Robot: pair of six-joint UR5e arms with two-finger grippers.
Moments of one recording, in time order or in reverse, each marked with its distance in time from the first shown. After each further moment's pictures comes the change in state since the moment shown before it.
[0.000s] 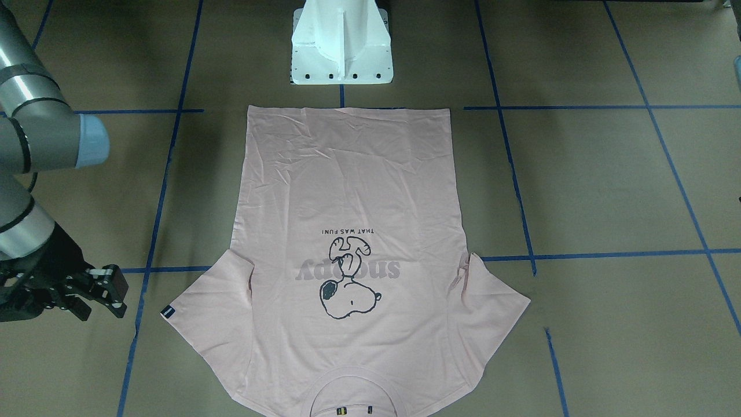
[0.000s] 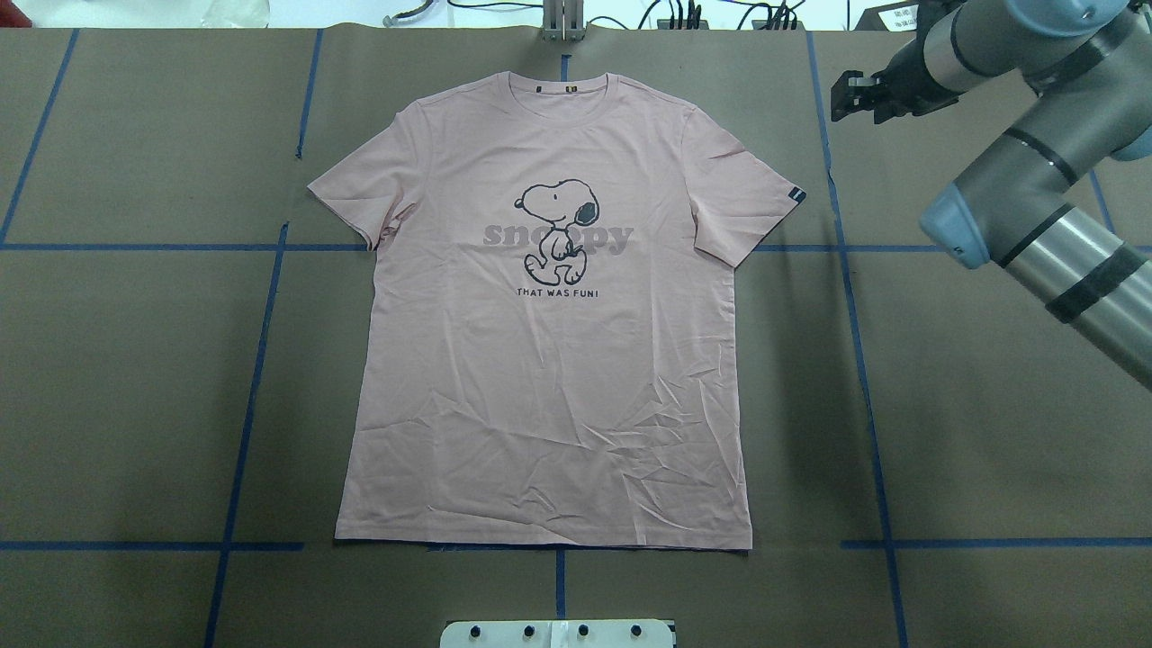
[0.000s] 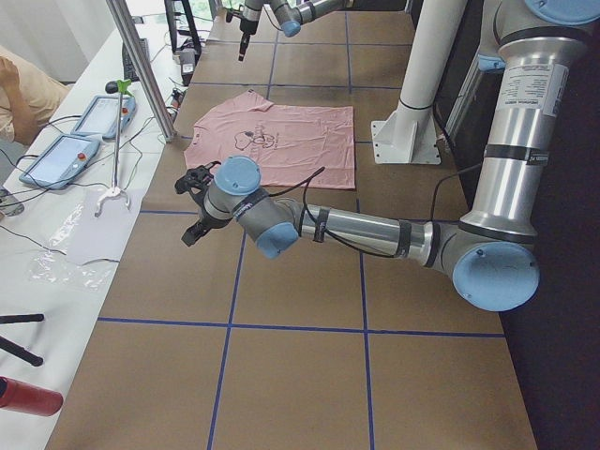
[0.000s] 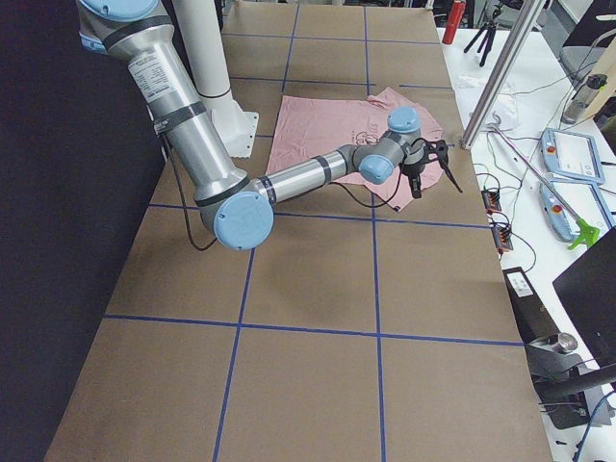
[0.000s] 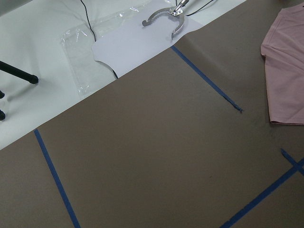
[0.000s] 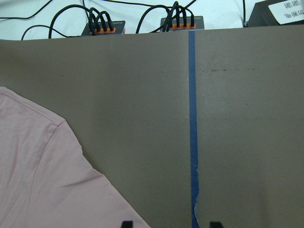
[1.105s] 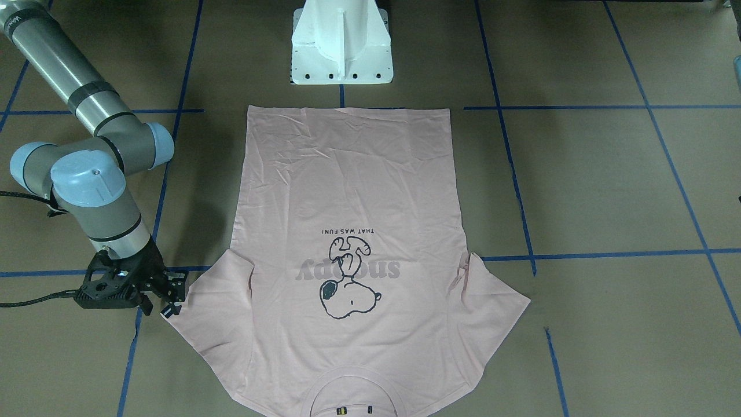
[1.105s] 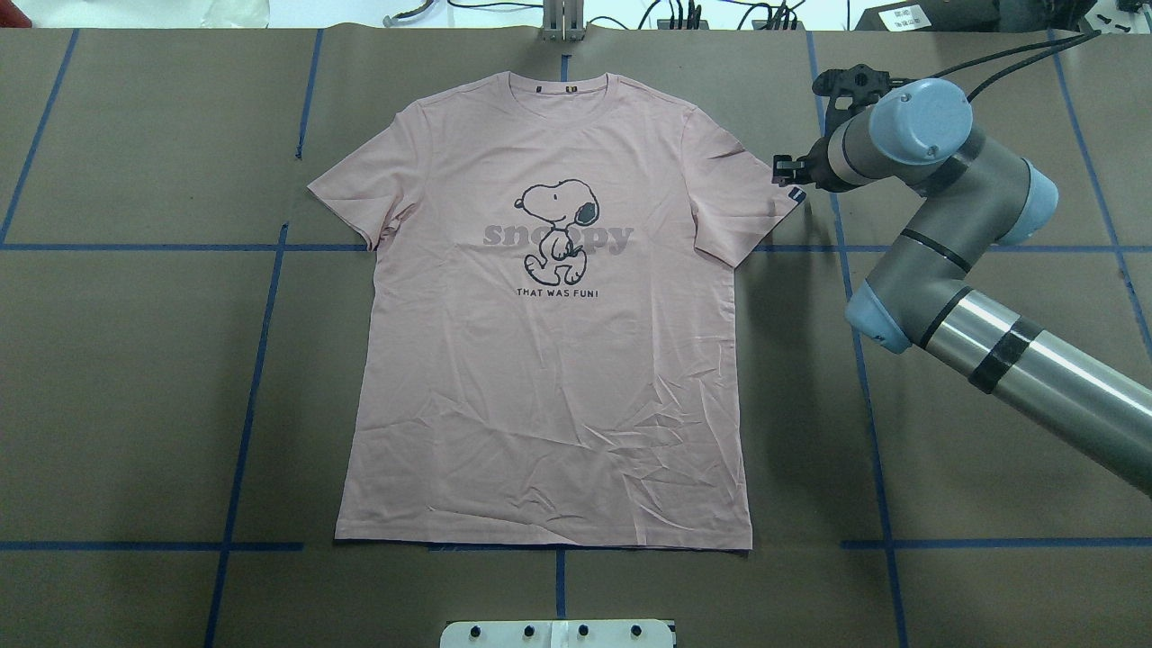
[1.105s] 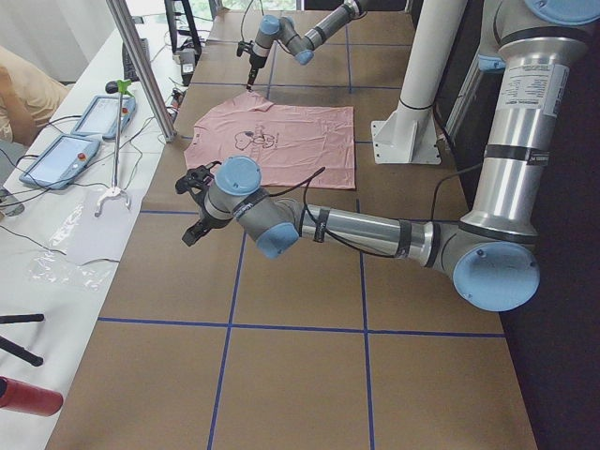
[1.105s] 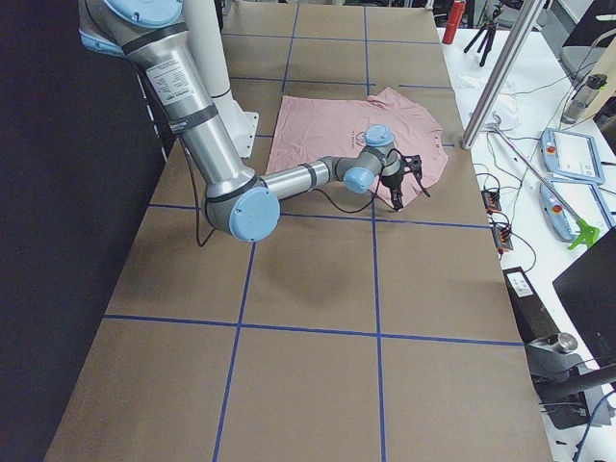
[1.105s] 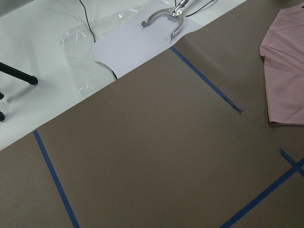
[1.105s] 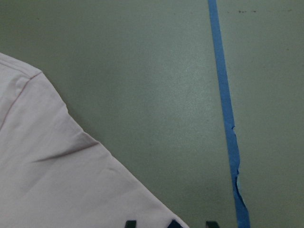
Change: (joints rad) left arm 0.000 0.001 0.000 -0.001 -0.001 0.000; right arm -0.164 0.015 -0.105 0.071 -0.211 0.101
